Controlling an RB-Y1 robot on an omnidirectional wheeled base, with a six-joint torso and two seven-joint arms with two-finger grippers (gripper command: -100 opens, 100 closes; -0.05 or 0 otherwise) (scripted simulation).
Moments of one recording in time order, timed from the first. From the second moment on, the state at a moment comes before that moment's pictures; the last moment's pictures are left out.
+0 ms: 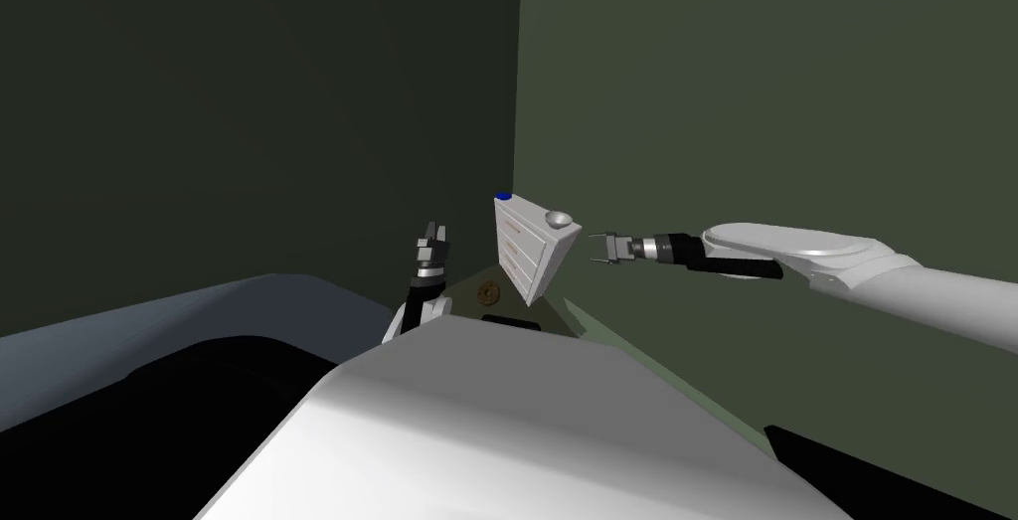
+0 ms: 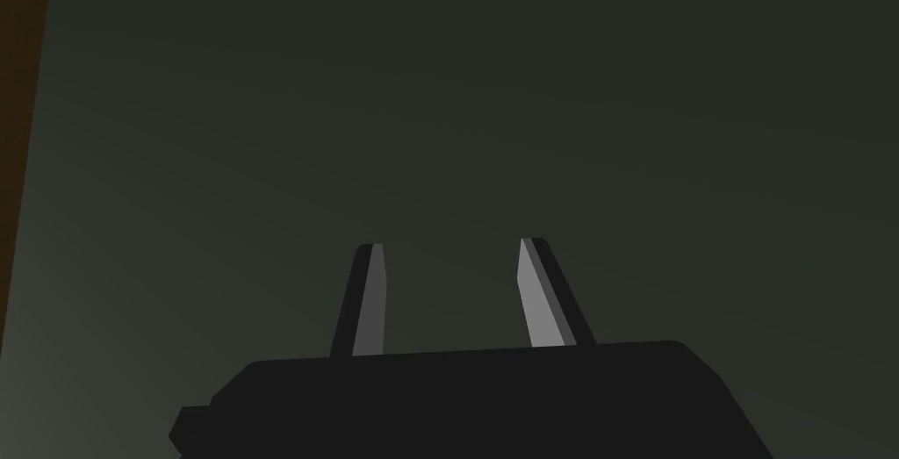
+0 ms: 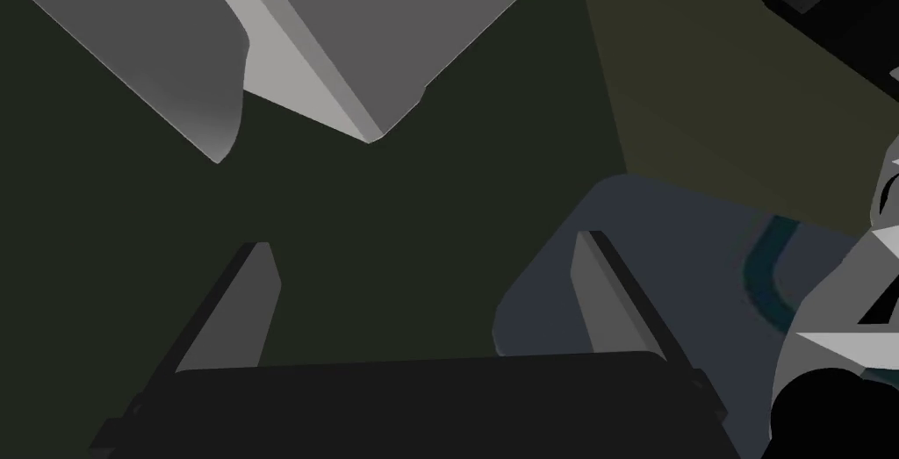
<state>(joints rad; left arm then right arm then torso) 0.55 0.00 0.04 -2.24 -0.02 -0.54 0.03 -0.73 -1.71 1.00 -1.62 0.42 -0.76 0.78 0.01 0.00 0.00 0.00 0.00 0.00</state>
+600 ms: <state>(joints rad) 0.55 0.00 0.04 -2.24 -0.02 -0.54 0.03 -0.84 -1.89 1.12 -1.53 0.47 -0.86 0.83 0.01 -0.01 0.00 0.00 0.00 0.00</state>
